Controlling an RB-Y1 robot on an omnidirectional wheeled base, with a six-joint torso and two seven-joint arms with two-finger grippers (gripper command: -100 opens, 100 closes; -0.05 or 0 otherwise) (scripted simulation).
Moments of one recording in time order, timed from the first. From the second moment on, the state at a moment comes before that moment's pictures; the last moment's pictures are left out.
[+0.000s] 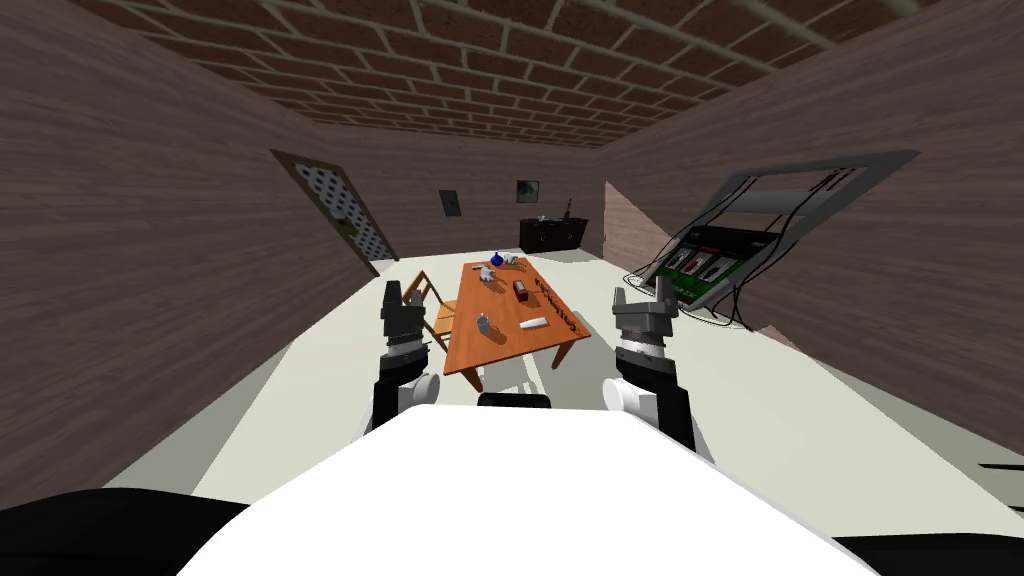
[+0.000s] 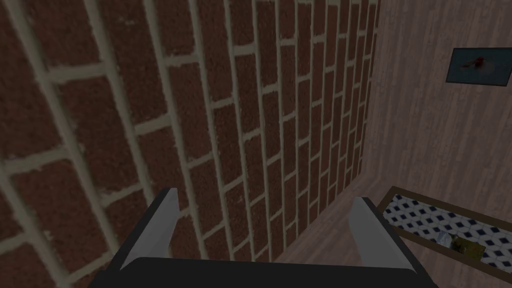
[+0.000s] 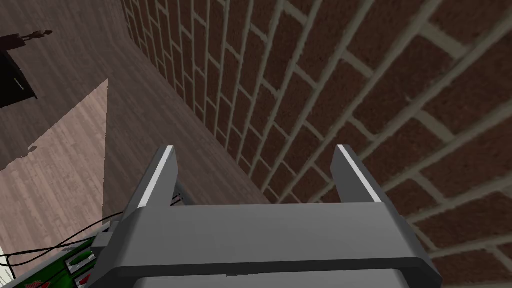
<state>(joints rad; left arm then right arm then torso) 0.51 -0.04 0.05 -2.22 0.02 -0.56 -0.15 0.52 0.02 -0.06 -2.35 -0.07 -0.38 -0.16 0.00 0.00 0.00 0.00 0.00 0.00</state>
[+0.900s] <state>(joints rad) 0.51 -0.04 0.05 -2.22 0.03 -0.56 -0.15 0.65 -0.15 -0.07 -2.16 0.09 -0.44 -0.11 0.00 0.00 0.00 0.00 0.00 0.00</state>
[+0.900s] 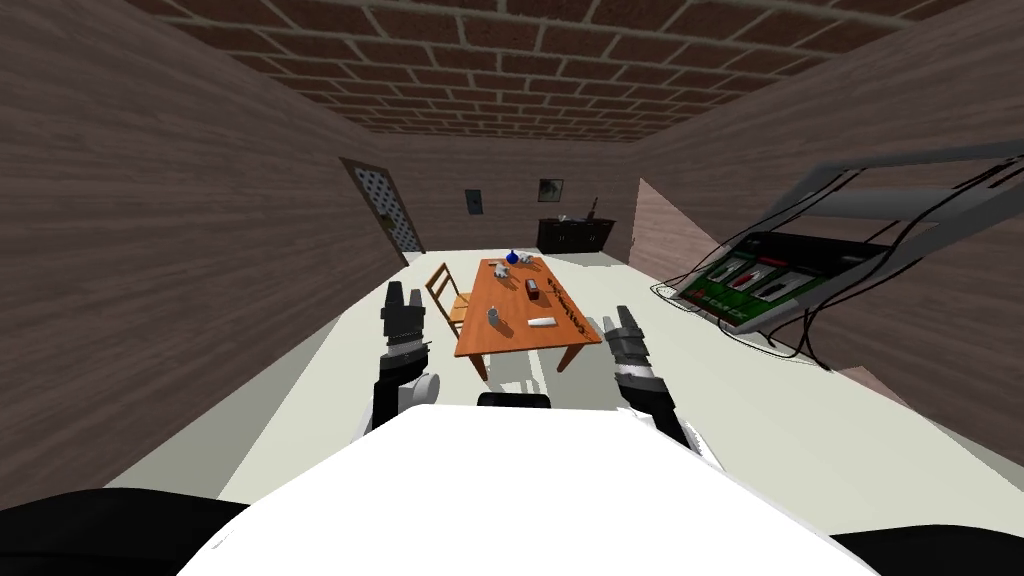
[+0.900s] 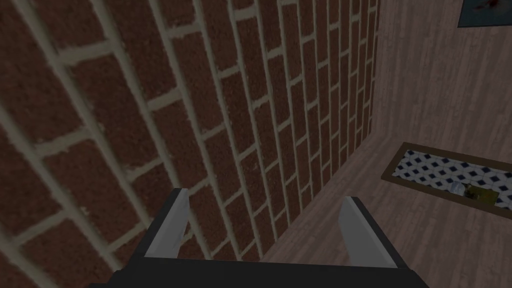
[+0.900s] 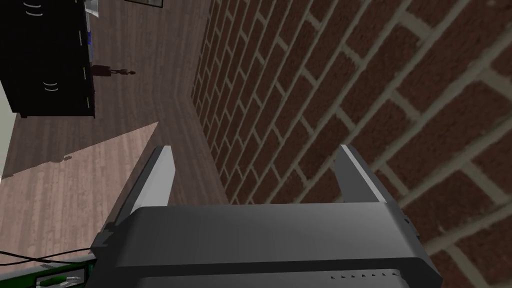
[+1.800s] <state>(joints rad) 0.51 -0.04 0.05 -2.22 0.03 -0.56 -0.15 0.73 -0.19 -0.08 -1.97 0.24 -0.47 -0.05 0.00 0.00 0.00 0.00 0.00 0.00</state>
